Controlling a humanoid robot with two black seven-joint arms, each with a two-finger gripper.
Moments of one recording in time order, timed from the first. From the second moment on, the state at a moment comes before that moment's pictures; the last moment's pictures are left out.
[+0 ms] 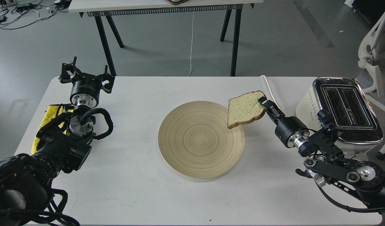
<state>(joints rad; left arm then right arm) -0.82 0.07 -0.58 -0.23 -0.67 -0.49 -0.38 0.67 -0.61 0.23 1.28 -0.76 -0.49 0.29</state>
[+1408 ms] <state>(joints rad) -0.82 0.07 -0.58 -0.23 -0.67 -0.49 -0.38 0.76 -1.33 0.03 1.51 -0.93 -0.46 0.30</state>
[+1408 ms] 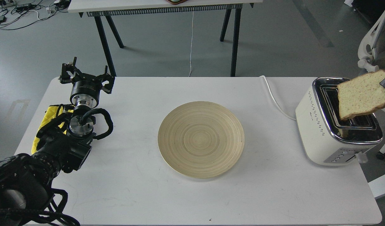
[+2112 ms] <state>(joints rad) -0.82 0.07 -0.58 -0.23 -0.67 -0.49 -0.39 0.77 -1.25 0.03 1.50 -0.93 -0.47 0.29</state>
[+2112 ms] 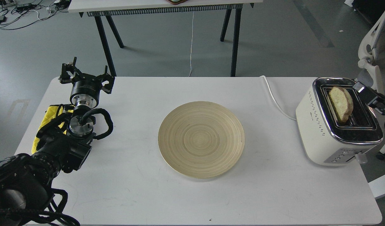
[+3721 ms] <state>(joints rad) -0.82 0.07 -0.58 -0.23 -0.67 -0.49 -0.39 0.70 -0.12 0.86 0.66 -0.29 0.40 0.32</state>
